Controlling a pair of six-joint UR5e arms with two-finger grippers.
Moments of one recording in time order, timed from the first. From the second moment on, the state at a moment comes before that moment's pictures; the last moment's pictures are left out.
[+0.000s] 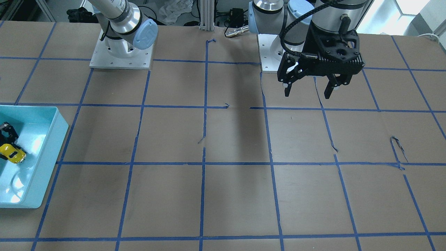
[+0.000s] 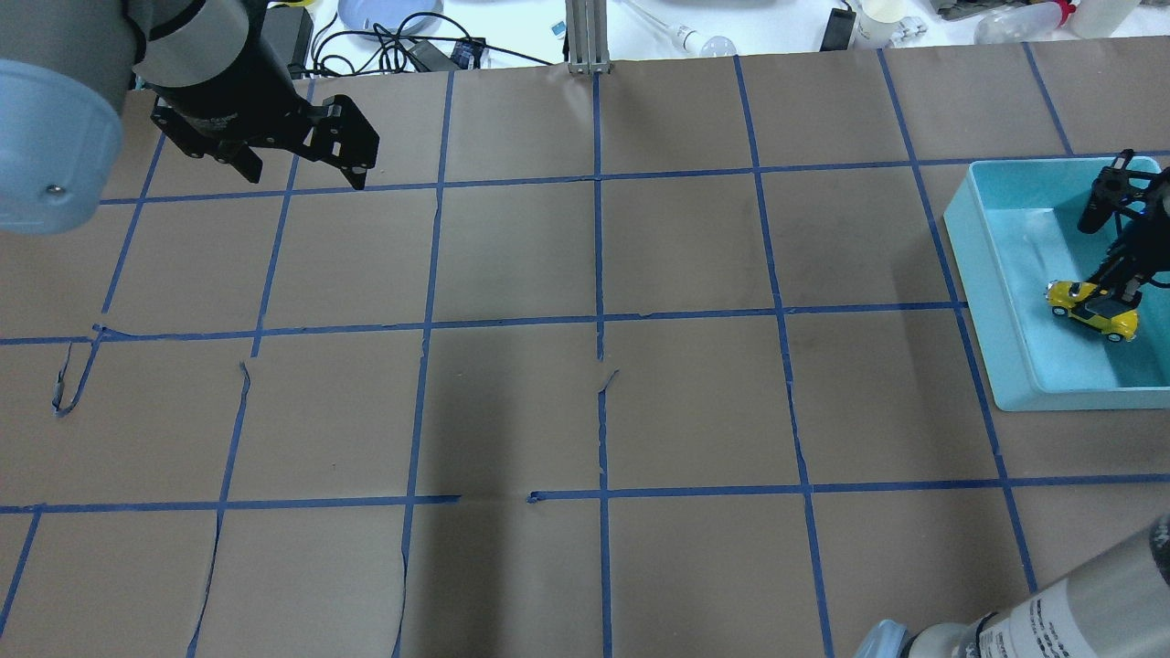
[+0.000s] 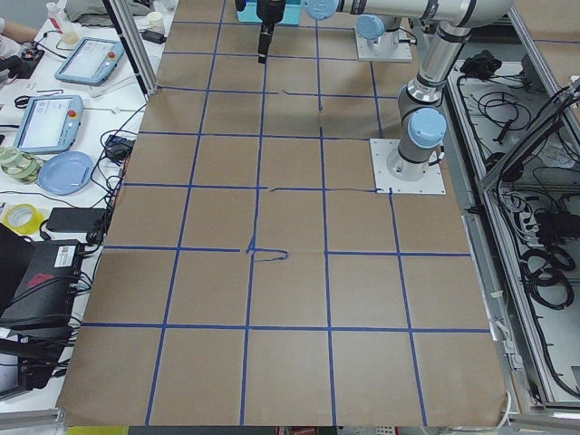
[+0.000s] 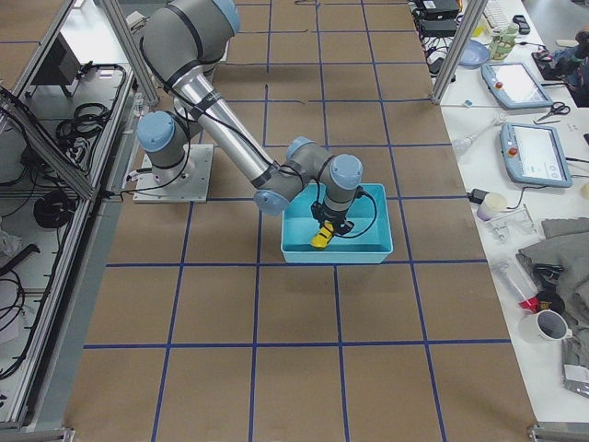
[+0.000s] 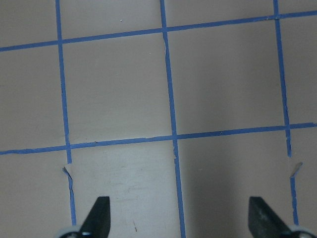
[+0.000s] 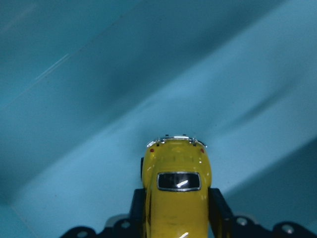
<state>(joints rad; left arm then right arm) -1.61 -1.55 -1.56 -1.43 1.62 0.06 0.91 -1.14 1.78 -2.18 -1.58 -1.62</state>
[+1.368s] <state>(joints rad) -1.60 -1.55 -1.56 -1.42 1.62 0.08 1.16 -1.52 1.61 -1.78 -1.54 -1.40</state>
